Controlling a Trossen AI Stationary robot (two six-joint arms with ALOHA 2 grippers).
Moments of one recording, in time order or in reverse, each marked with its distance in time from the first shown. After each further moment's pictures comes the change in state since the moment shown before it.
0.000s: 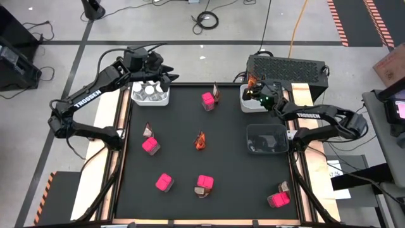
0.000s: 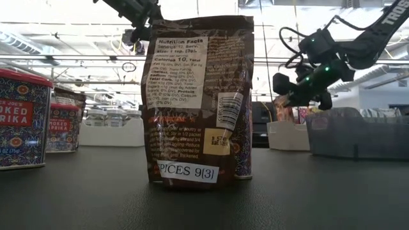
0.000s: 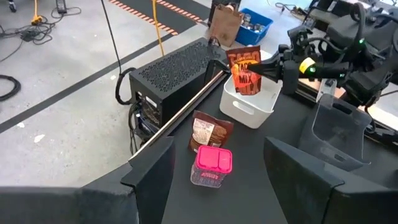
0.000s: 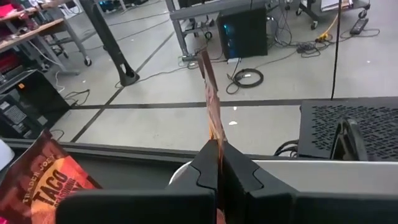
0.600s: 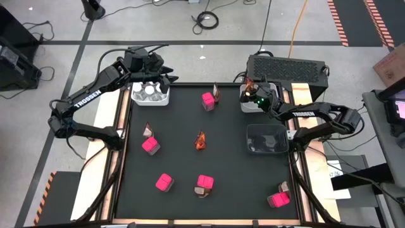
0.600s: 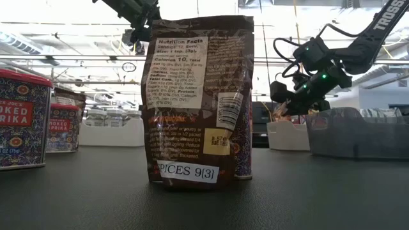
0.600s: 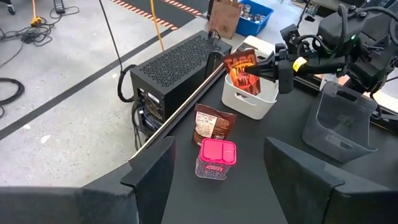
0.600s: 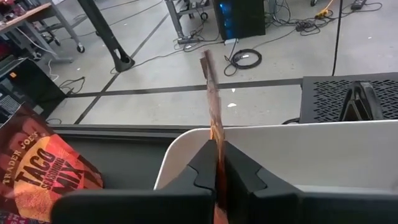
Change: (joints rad) left arm -0.002 0.000 0.000 -0.026 0.000 0.051; right arm 0.018 0.090 0.000 0.004 -0.005 0.074
